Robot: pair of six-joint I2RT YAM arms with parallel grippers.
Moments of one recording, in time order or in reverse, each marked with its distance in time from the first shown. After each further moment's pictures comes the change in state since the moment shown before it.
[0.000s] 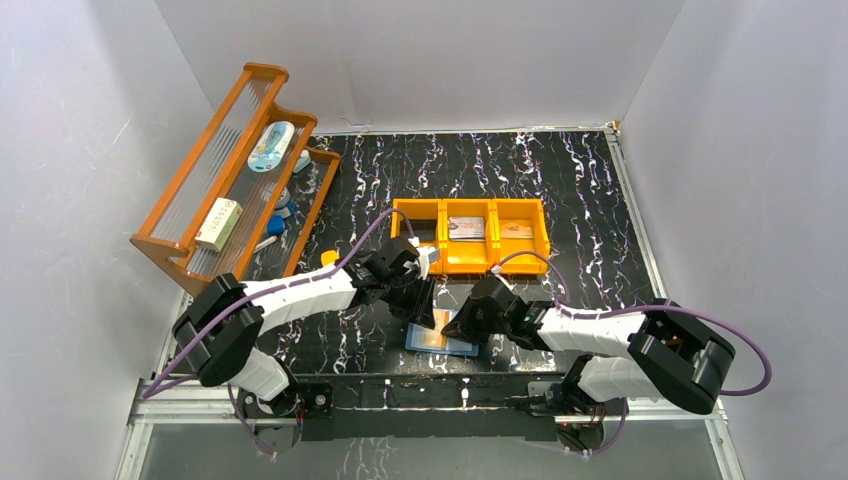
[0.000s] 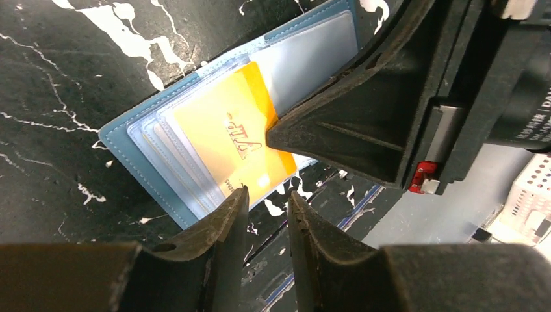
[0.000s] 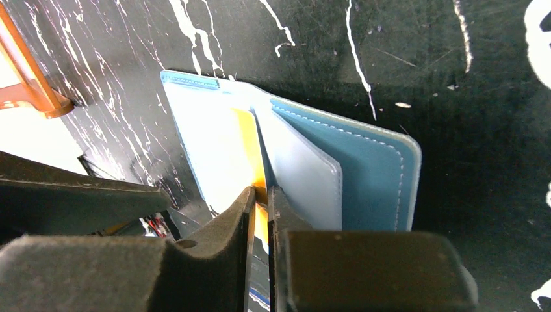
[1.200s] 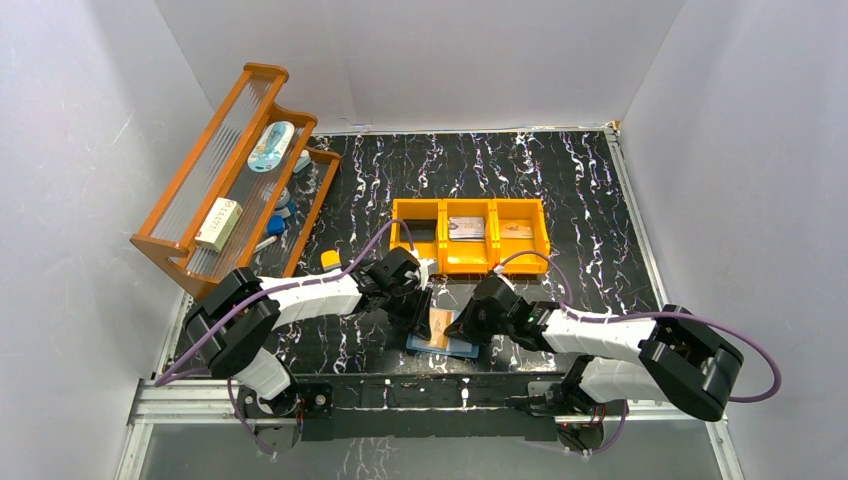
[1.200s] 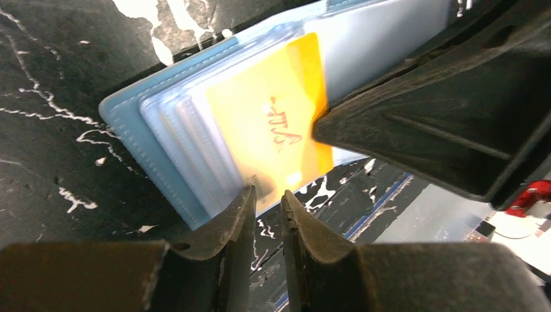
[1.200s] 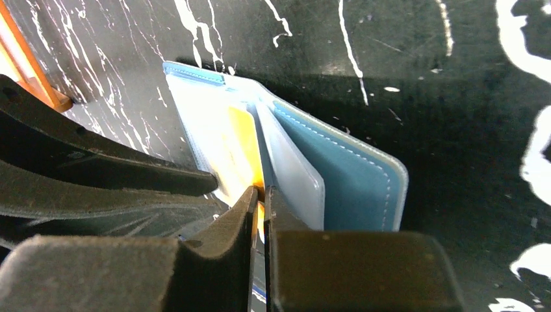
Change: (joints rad) left arm -0.002 0.070 -0.068 0.071 0.019 -0.017; right arm 0.000 -0.044 -0.001 -0.043 0.008 -0.005
